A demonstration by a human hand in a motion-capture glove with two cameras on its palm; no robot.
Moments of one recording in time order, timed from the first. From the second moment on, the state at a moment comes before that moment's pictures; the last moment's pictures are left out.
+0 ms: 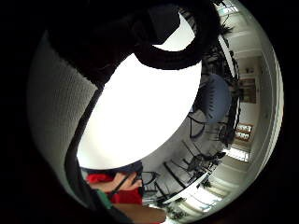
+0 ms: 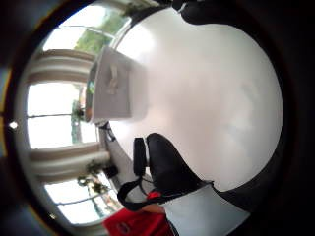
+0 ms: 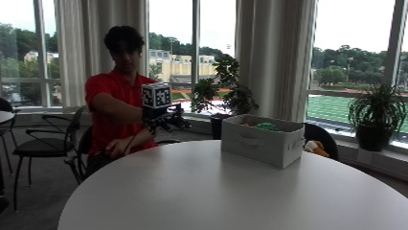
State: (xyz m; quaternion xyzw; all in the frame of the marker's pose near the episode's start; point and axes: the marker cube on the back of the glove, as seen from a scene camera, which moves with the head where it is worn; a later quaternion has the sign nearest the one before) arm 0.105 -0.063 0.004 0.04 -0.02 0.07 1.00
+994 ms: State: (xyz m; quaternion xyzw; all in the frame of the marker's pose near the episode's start) arm 0.113 -0.057 0.019 0.06 -0.04 0.15 0.99
